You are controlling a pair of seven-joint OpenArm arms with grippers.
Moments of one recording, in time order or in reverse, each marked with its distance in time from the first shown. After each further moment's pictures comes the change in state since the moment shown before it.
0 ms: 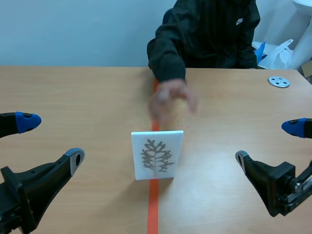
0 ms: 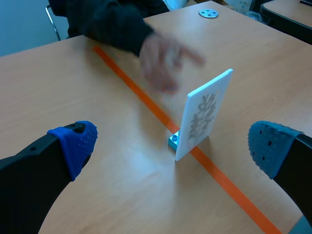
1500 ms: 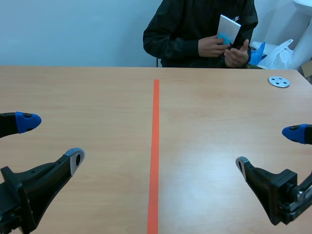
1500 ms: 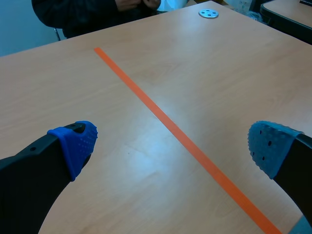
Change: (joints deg) left arm 0.0 0.0 0.0 0.0 0.0 0.0 0.0; right arm -1.9 0.0 0.0 0.0 0.0 -0.2 1.0
